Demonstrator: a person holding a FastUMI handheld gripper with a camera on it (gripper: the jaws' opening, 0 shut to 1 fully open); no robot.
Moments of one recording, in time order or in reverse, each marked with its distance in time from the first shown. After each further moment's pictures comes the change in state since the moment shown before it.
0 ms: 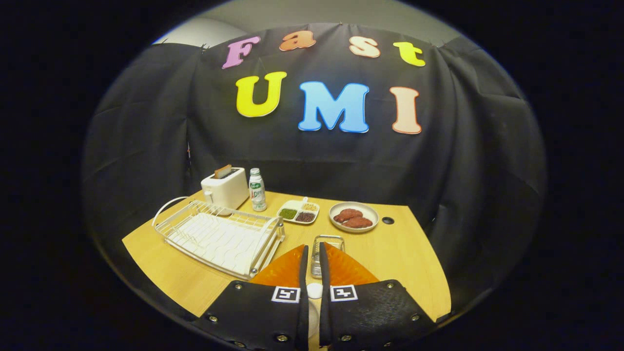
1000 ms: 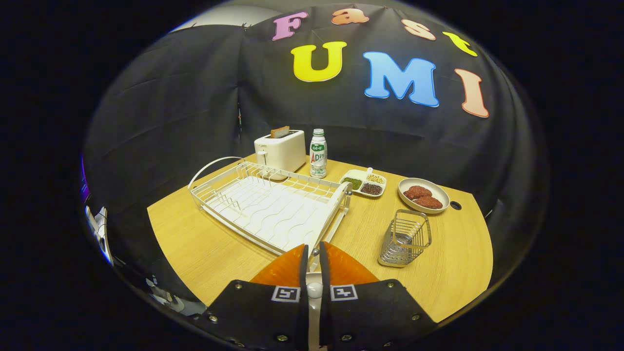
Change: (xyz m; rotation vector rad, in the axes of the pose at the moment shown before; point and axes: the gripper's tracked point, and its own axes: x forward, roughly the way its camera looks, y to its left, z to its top) arm 0.051 0.102 -0.052 -0.101 0.089 0.305
